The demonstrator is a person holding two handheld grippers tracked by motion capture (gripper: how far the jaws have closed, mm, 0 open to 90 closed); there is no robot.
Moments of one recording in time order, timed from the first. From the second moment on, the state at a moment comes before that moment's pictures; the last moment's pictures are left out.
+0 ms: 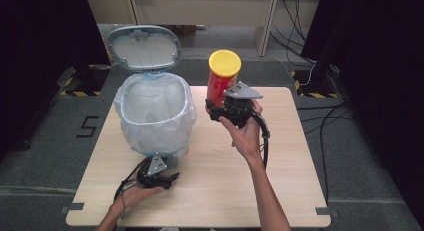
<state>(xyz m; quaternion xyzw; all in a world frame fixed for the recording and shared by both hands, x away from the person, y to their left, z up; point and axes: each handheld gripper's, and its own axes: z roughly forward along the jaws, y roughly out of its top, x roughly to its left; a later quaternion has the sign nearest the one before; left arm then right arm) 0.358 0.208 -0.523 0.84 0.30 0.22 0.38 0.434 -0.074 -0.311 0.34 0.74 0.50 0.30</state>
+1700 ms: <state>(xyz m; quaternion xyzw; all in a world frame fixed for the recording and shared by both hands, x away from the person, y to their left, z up) 0.358 0.208 -0.522 0.85 0.30 0.21 0.38 0.439 0.031 -0.253 0.26 0.76 0.52 0.28</state>
